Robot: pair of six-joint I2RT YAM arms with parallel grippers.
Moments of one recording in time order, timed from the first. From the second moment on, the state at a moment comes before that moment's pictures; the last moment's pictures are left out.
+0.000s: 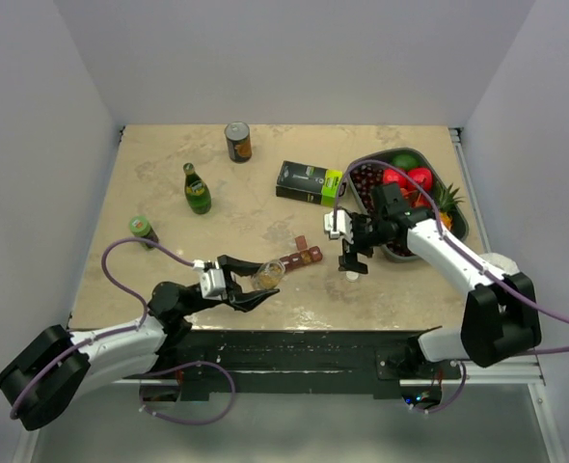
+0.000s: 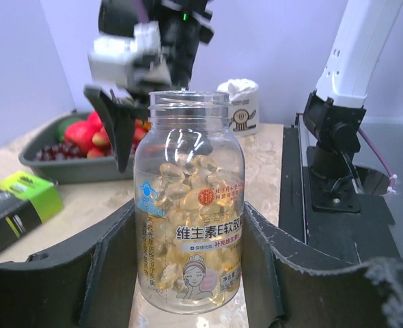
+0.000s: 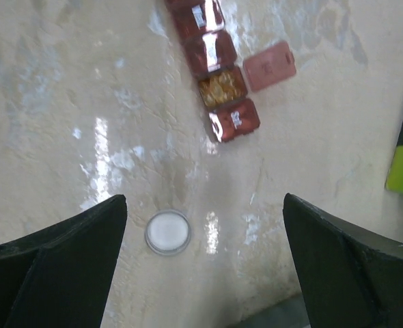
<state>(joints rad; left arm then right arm) -0.75 0.94 0.04 1.24 0.53 -0.11 0.34 1.37 0.96 -0.69 -0.72 -1.10</state>
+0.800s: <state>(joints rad) -0.79 0.82 0.04 1.19 0.53 -0.02 0.45 1.44 0.79 -0.62 -0.38 -1.21</state>
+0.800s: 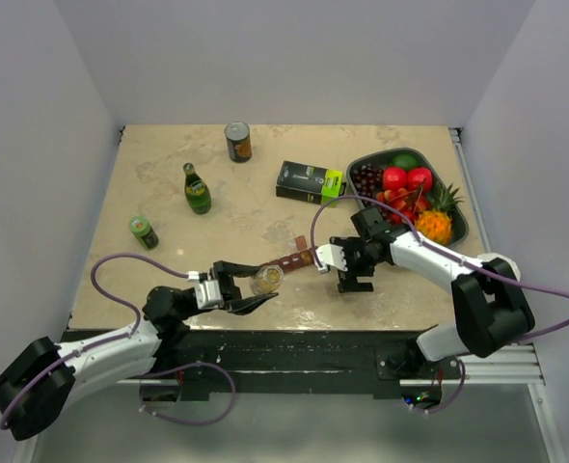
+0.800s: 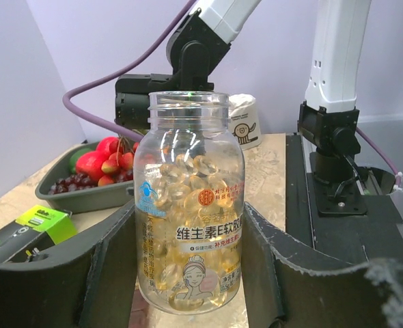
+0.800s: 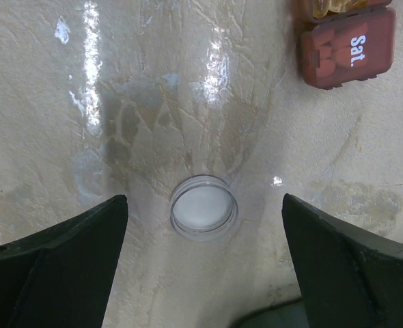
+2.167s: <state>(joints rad) -0.82 0.77 0.04 1.05 0.48 0.07 0.45 1.46 0.92 -0.54 -0.31 -0.74</state>
